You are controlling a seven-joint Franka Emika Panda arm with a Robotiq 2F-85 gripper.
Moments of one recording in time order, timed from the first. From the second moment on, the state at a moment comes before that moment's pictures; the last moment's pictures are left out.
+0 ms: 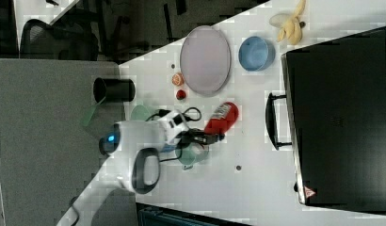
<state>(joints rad) -0.06 0.12 -0.01 -2.42 0.05 0.86 -0.64</state>
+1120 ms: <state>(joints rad) -0.05 -0.06 0.00 -2.26 0.06 0.58 -0.44</state>
